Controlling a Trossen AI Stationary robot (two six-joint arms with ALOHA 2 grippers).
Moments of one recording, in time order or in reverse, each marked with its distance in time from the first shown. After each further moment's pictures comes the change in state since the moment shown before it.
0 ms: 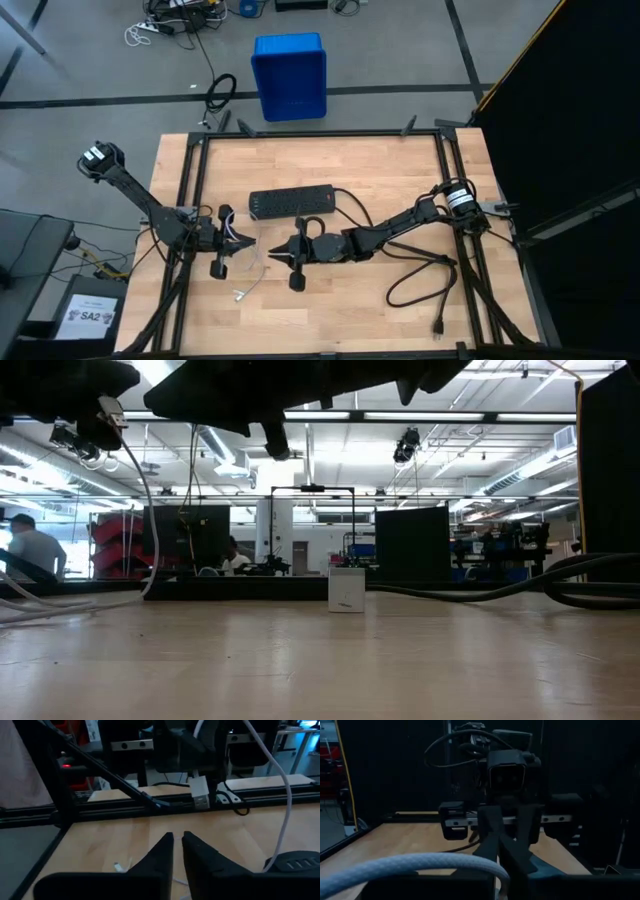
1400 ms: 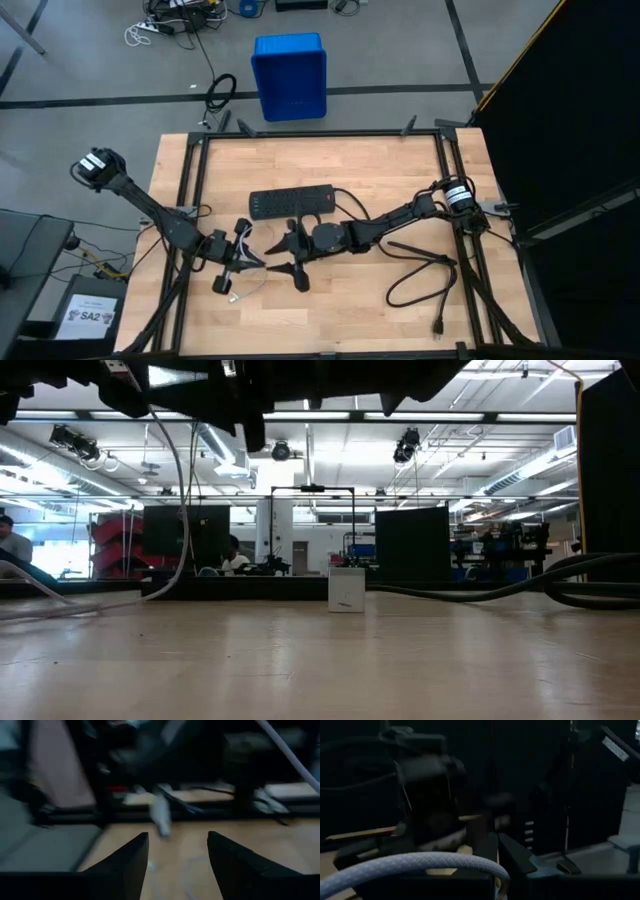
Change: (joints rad) left arm 0.105 0.274 0.133 0.122 0.377 0.033; right arm -0.050 -0.002 0.000 0.065 -0.294 0.019
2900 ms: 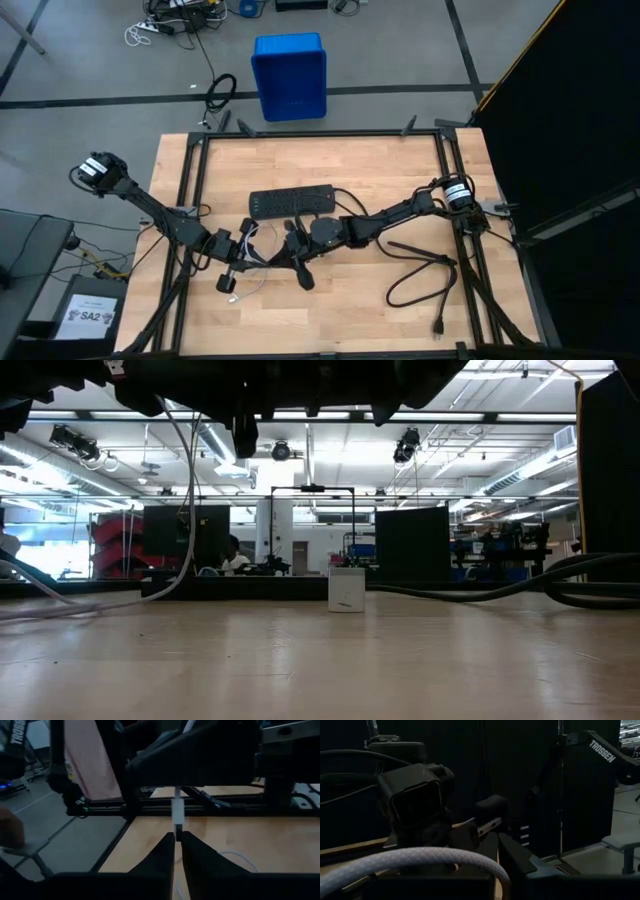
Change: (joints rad) left arm 0.073 0.087 0.000 0.125 0.120 0.030; right arm -0.029 0.001 0.000 -0.021 -0.167 0.024
